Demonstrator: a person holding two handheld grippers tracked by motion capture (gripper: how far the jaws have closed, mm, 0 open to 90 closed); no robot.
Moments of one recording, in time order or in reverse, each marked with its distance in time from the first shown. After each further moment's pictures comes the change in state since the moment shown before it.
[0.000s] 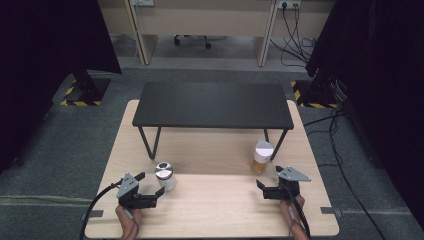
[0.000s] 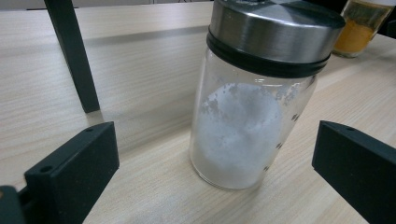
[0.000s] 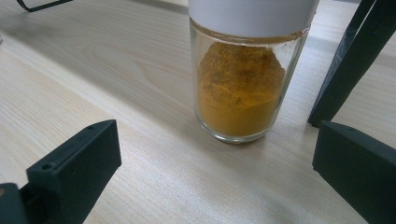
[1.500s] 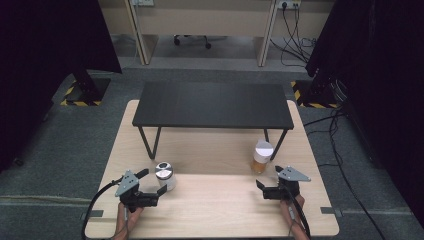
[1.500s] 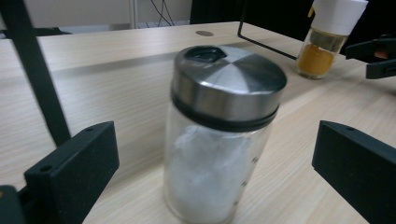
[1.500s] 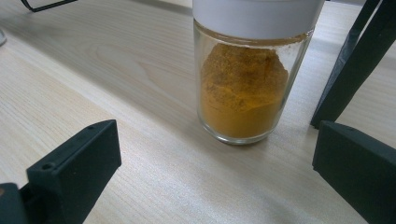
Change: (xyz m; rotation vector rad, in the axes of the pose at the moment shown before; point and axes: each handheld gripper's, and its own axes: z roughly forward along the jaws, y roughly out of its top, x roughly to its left) left arm 0.001 0.010 0.003 -0.066 -0.086 0.006; right arm -0.002 0.000 0.000 -0.003 0.009 -0.009
